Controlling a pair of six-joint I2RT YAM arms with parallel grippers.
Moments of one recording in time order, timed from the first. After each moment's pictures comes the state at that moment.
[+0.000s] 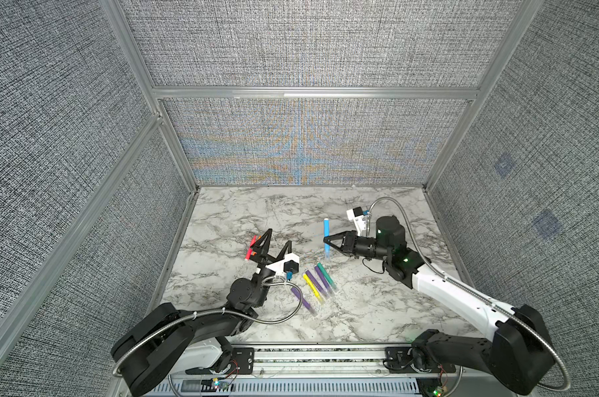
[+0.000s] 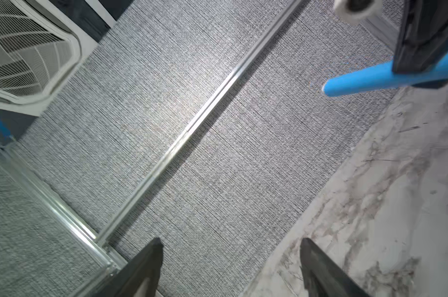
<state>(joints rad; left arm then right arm) -0.79 1.25 0.22 1.42 -0.38 1.07 0.56 1.24 0.77 0.25 -0.56 1.06</state>
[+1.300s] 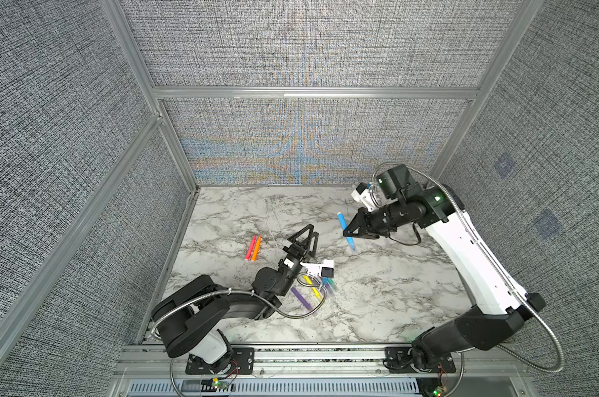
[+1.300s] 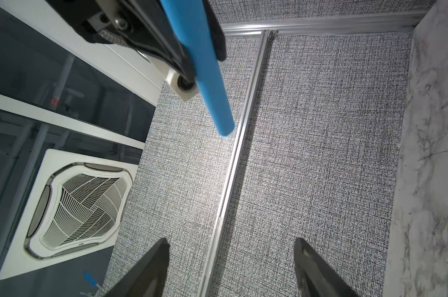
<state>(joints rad) -0.93 1.54 0.47 1.51 -0.25 1.64 0.52 1.53 1.90 -1.42 -0.47 0.42</state>
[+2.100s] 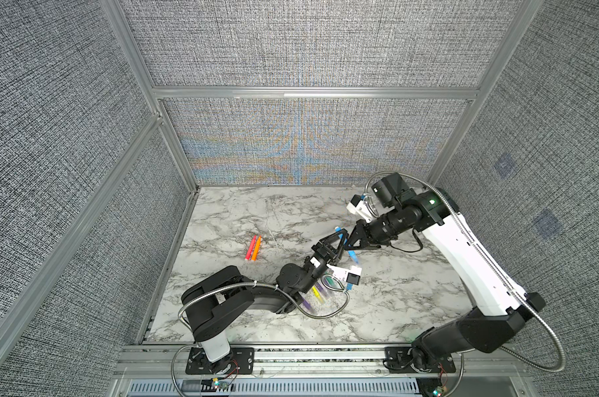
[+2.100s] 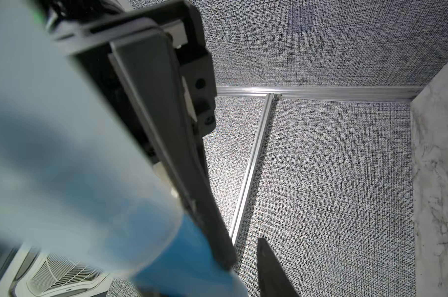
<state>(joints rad) -1.05 1.73 0.70 1.51 -0.17 1.67 0.55 1.51 1.81 -1.46 -0.50 0.34</state>
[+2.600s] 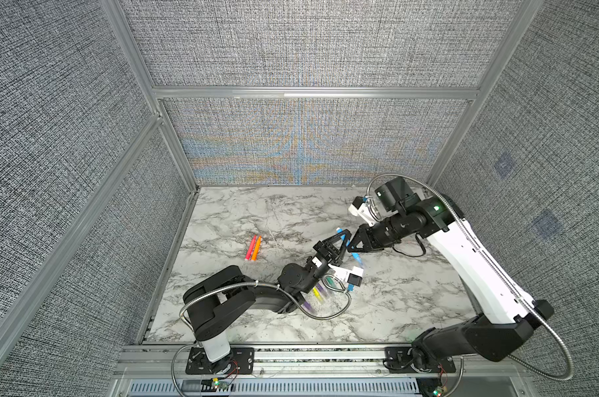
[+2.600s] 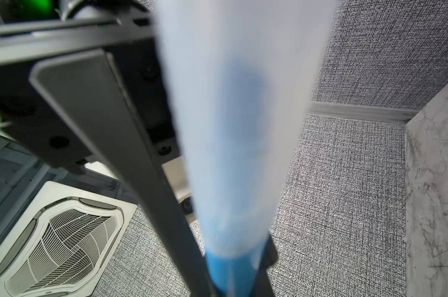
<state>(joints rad) -1.05 1.73 0.70 1.51 -0.17 1.61 0.55 1.46 1.76 -1.42 -0.46 0.26</state>
